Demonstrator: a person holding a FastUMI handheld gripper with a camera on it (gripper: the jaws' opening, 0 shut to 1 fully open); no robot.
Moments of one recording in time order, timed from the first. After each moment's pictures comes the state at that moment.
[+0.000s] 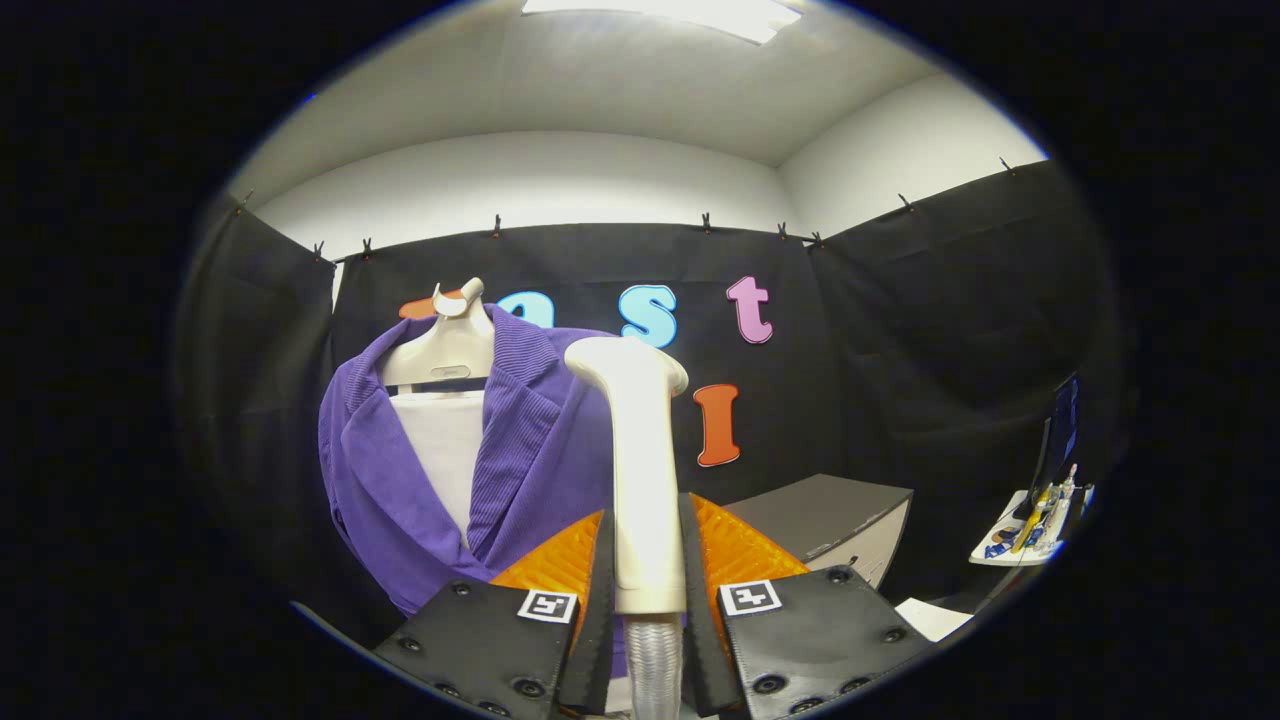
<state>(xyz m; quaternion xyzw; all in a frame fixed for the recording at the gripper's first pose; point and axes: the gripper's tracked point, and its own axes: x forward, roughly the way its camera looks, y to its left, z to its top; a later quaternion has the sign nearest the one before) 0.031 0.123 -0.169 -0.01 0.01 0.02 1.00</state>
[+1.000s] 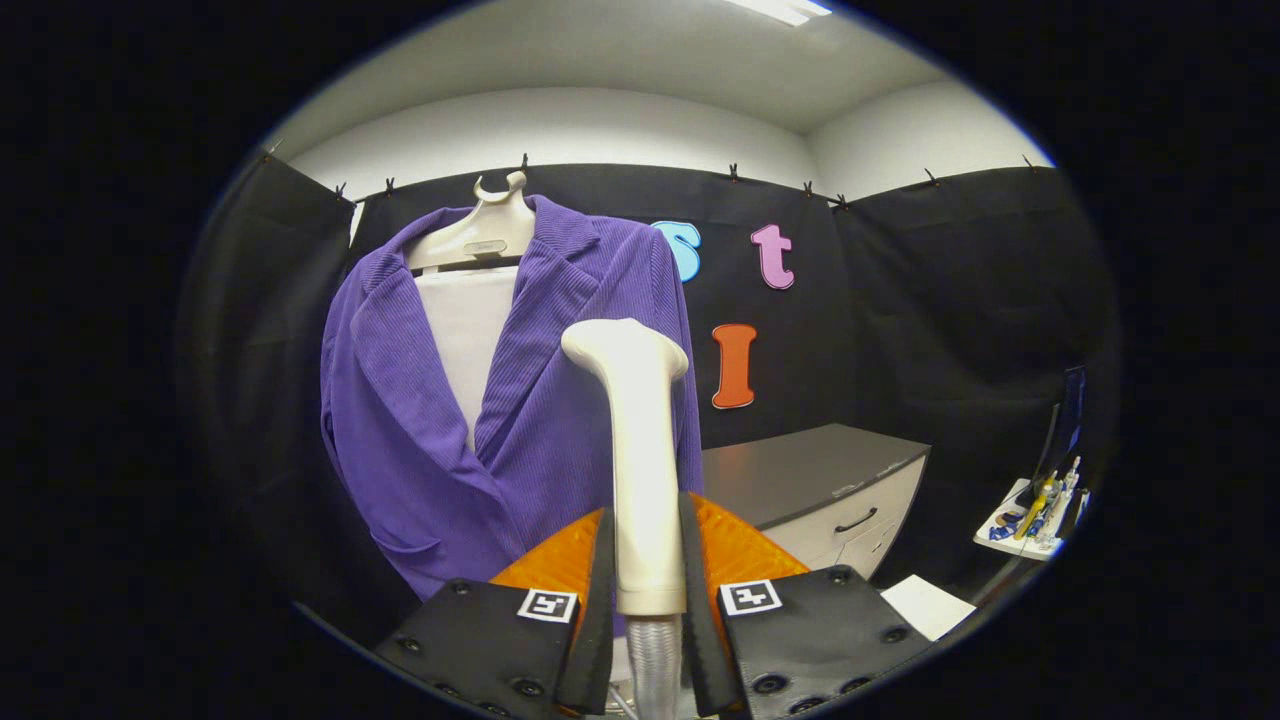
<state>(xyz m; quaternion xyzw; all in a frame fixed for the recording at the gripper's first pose) 0.016 0.132 -0.281 -0.04 0.08 0.03 1.00</state>
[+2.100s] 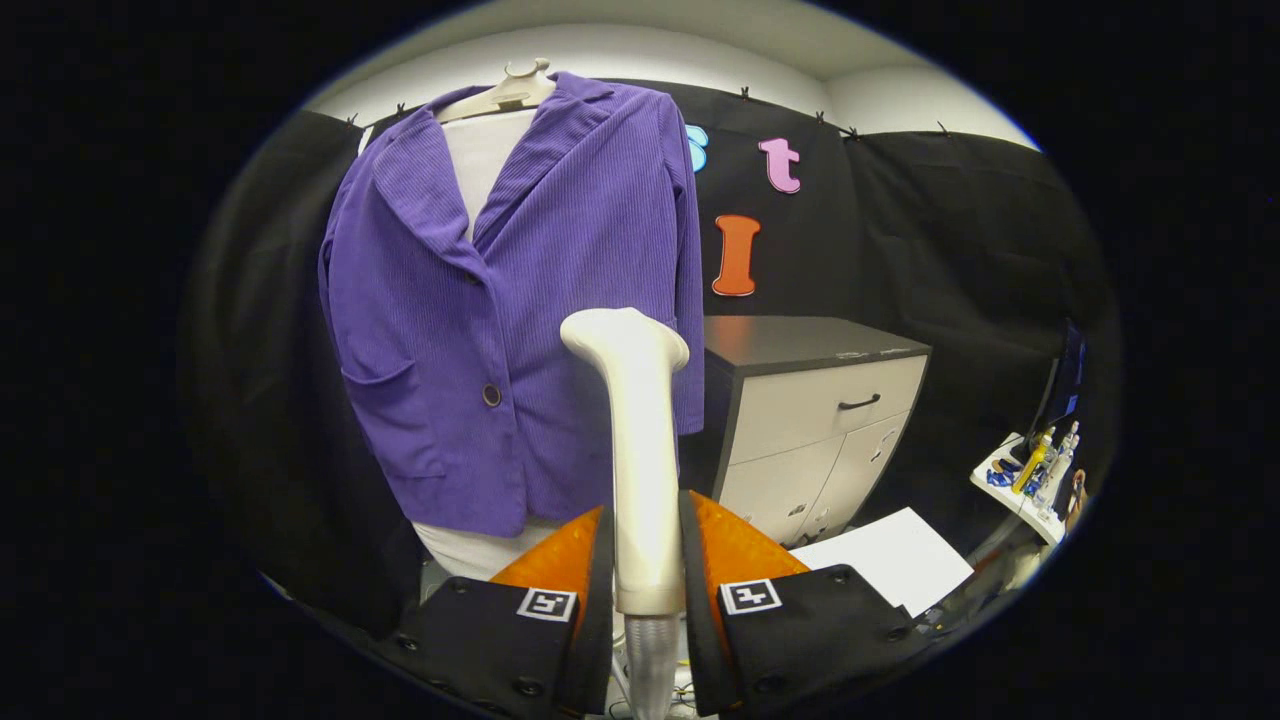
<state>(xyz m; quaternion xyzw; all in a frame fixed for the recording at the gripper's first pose) -0.043 0.101 -0.441 -0.07 0.22 0.02 0.97</state>
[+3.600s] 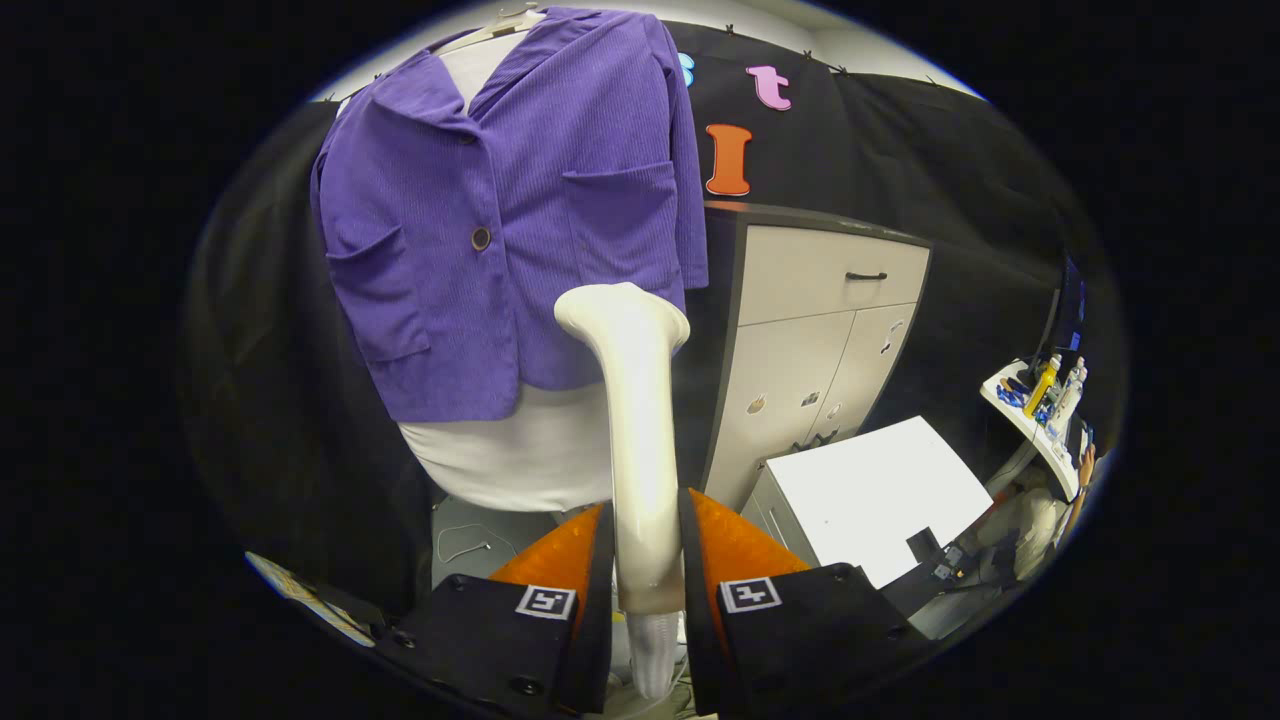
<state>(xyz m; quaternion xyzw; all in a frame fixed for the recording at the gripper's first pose) -0.096 0.094 -0.523 -0.04 0.33 -0.01 0.94</state>
